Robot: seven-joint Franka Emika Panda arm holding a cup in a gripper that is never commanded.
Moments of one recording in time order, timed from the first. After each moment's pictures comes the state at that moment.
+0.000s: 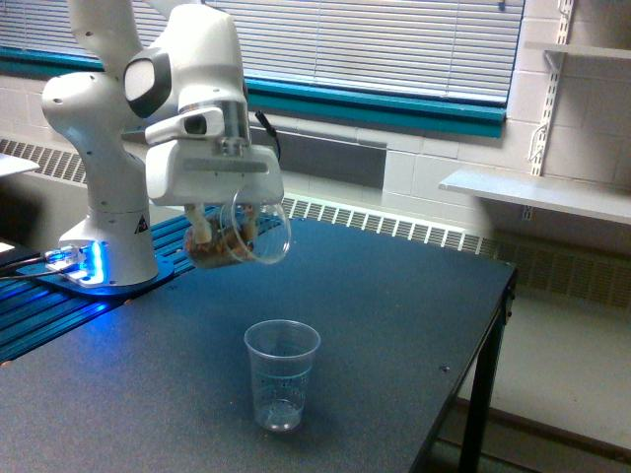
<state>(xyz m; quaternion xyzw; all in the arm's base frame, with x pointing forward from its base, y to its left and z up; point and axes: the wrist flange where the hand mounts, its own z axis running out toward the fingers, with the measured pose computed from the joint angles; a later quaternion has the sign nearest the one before) 0.378 -0.217 0.333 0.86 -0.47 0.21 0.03</state>
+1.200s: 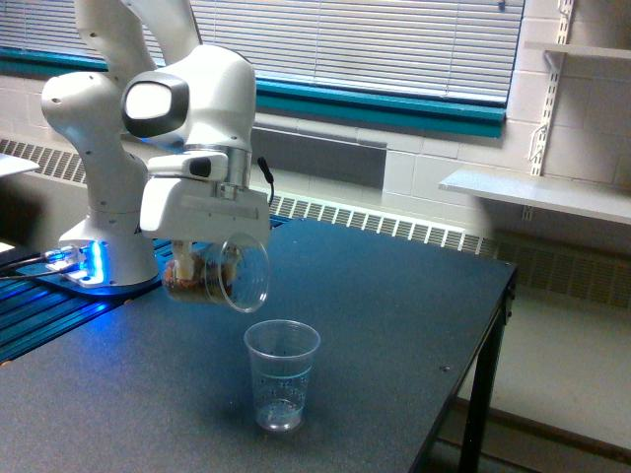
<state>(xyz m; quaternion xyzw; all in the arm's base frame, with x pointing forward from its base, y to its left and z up) 0.380 -0.221 0.283 0.87 -0.45 0.15 0.12</state>
